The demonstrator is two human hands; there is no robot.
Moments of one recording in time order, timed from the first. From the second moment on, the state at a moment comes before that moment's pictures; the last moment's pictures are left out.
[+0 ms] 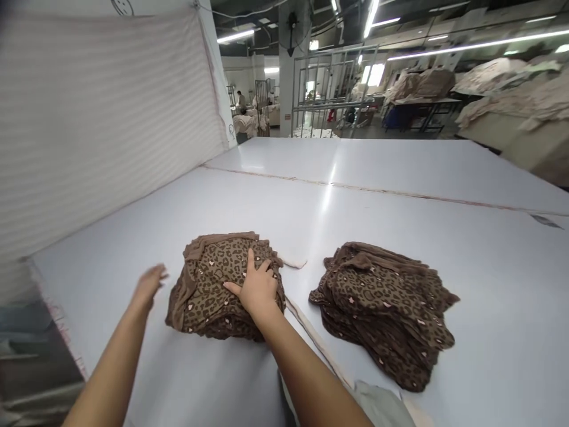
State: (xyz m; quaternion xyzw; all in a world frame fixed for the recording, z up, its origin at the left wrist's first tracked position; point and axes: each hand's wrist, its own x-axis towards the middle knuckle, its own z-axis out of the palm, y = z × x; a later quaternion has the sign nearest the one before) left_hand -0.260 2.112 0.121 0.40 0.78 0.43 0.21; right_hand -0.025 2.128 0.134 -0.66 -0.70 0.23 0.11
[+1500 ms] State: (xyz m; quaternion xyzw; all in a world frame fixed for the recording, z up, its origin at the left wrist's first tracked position) left_hand -0.174 2.128 0.117 0.71 0.67 0.23 -0.07; right_hand 0.315 2.116 0.151 -0.74 -0.41 0.34 0.41
